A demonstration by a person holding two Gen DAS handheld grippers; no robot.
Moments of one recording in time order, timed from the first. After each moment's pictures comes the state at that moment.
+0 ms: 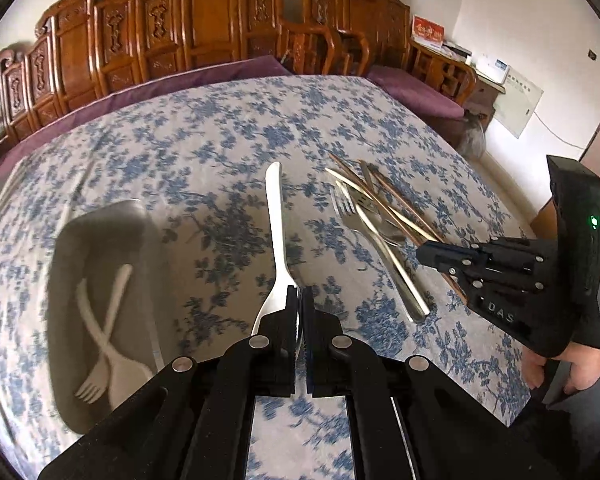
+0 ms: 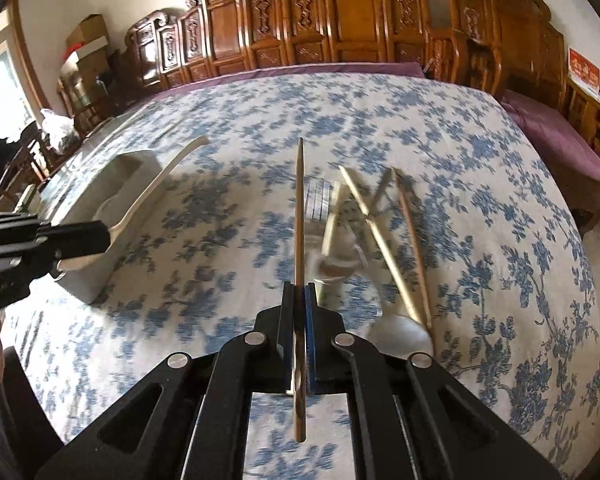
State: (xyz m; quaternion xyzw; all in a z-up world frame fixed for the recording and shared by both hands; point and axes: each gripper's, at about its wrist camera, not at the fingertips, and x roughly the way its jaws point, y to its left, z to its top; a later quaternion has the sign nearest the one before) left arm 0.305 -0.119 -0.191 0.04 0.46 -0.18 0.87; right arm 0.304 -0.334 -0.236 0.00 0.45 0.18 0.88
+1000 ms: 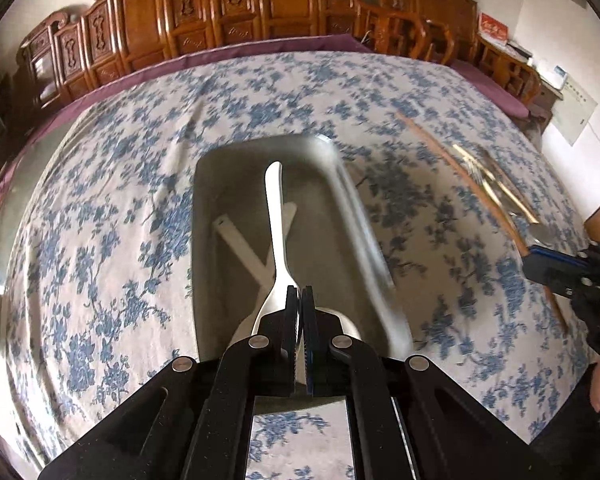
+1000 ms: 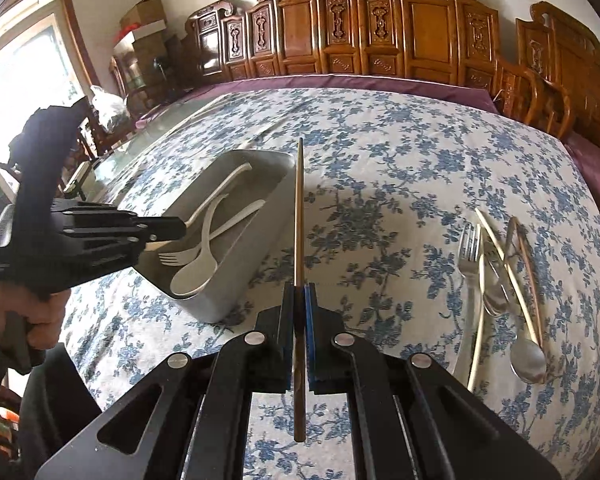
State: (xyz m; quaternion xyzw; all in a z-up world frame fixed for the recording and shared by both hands) left arm 0.311 0.011 -0.217 0.04 0.50 -0.08 0.86; right arm 0.275 -0.209 -0.199 -0.02 0.44 0.25 0.86
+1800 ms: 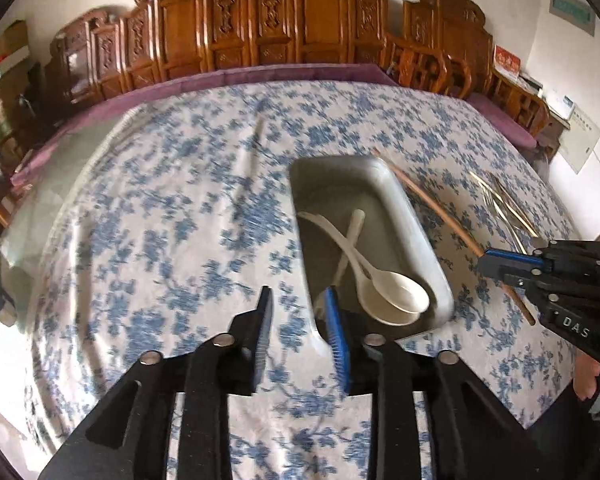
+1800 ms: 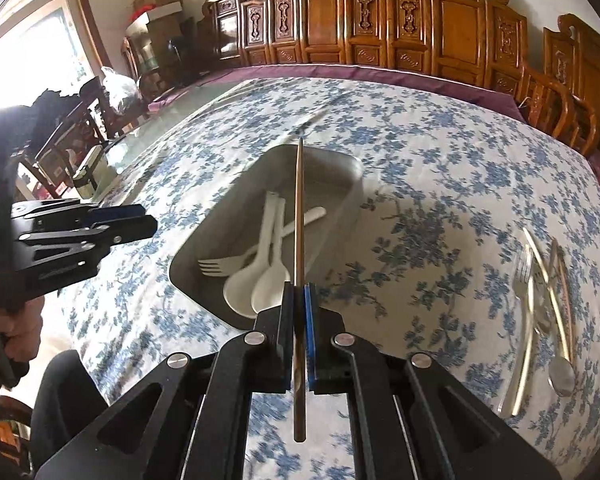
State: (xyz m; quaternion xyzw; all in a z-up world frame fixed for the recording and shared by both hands) left arm 0.264 0.084 -0.180 0.02 0.45 -0.05 0.89; right arm 0.280 -0.134 -0.198 -0.04 0.46 0.27 0.85
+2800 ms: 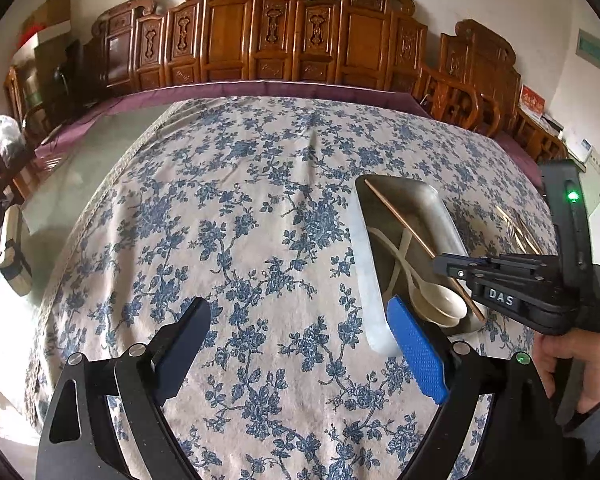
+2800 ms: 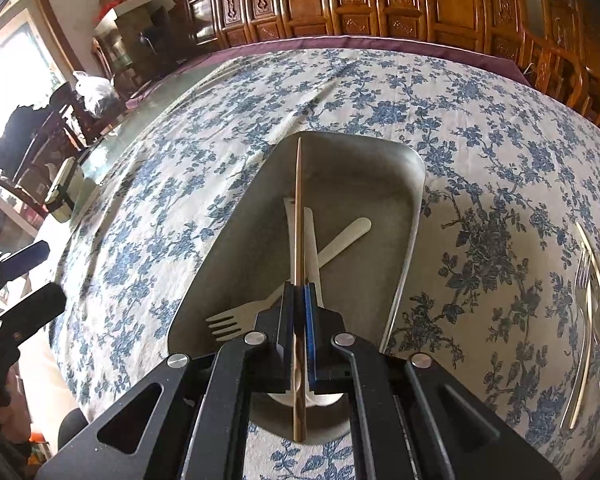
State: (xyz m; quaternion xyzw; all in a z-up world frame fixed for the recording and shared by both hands) left arm 0.247 0.142 -0.175 -0.03 0.42 -0.01 0.90; right arm 0.330 -0.068 -0.235 -0.01 0.51 0.23 0.83
